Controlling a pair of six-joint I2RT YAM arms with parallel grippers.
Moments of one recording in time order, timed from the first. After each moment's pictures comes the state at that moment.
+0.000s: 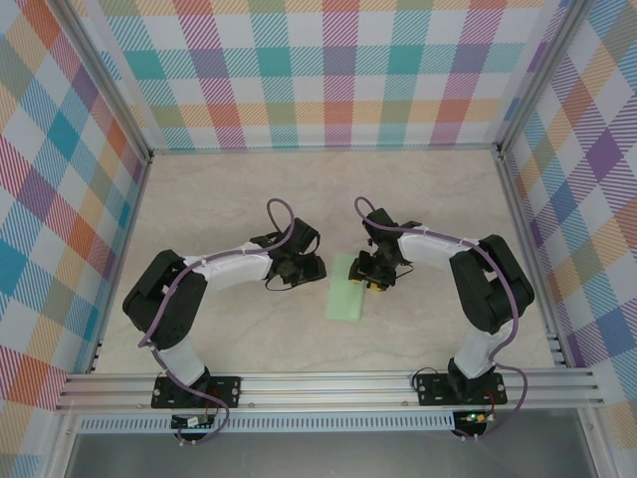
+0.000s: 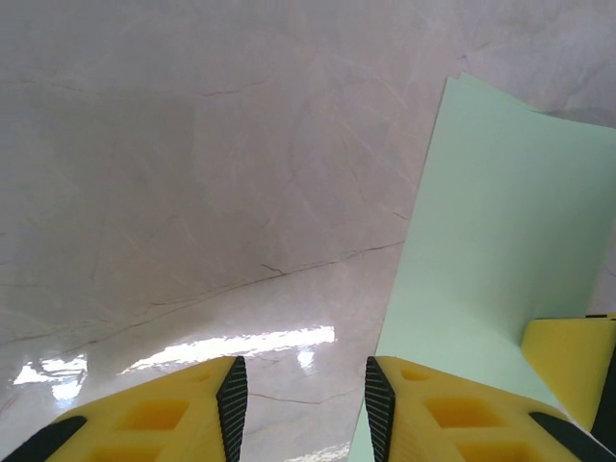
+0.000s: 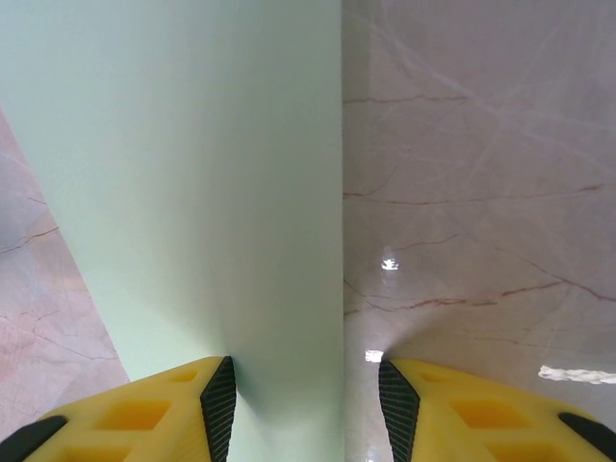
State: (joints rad) left arm -0.69 1.71 1.02 -0.40 0.11 -0.87; right arm 0.53 1.77 1.03 -0.62 -0.32 0.76
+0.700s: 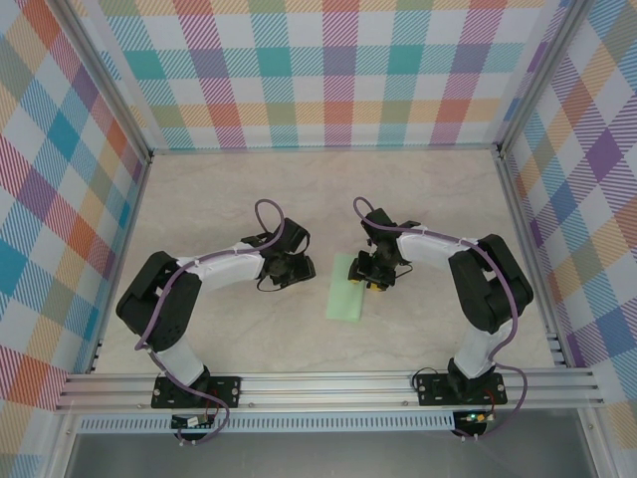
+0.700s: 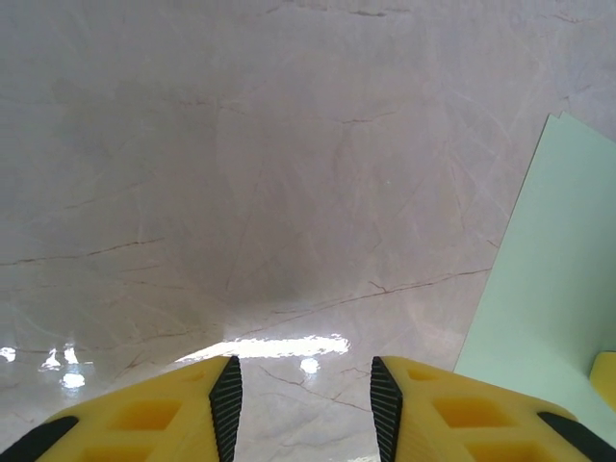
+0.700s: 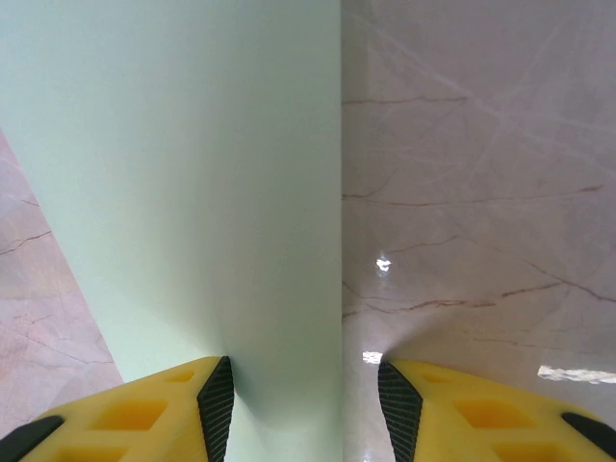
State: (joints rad) left arm -0.64 1.68 0.97 -0.42 0.08 -0.87; right arm 0.53 1.78 1.04 -0.63 -0.31 0.76
